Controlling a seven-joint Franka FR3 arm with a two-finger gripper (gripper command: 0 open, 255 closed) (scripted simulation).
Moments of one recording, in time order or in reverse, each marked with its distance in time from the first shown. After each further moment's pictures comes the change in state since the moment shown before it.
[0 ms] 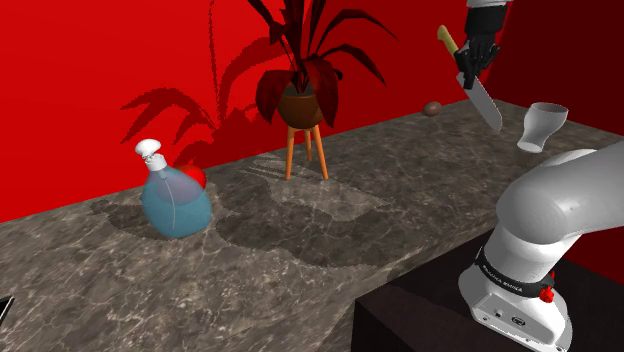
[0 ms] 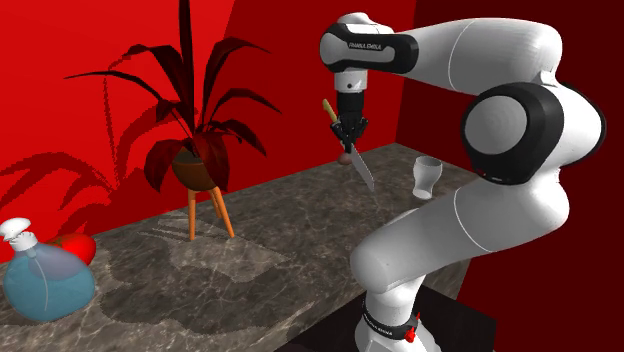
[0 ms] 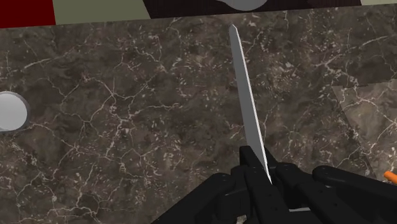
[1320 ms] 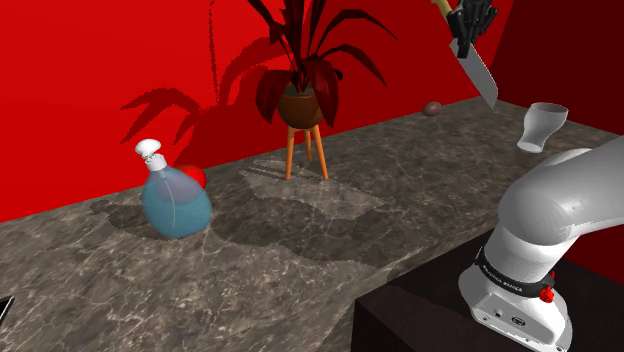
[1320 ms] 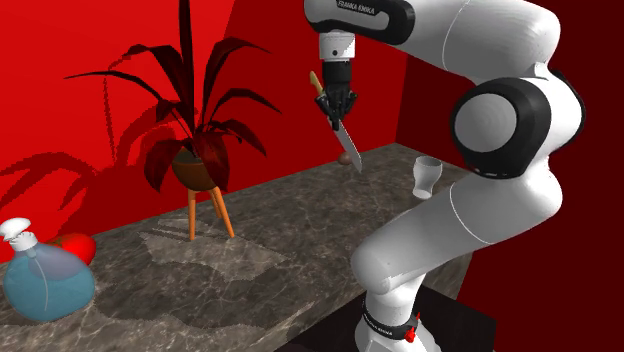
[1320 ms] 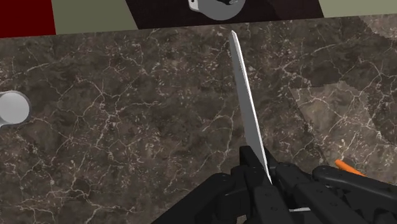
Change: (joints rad) arm 0.033 0.056 0.100 0.231 0.079 -0.186 0.085
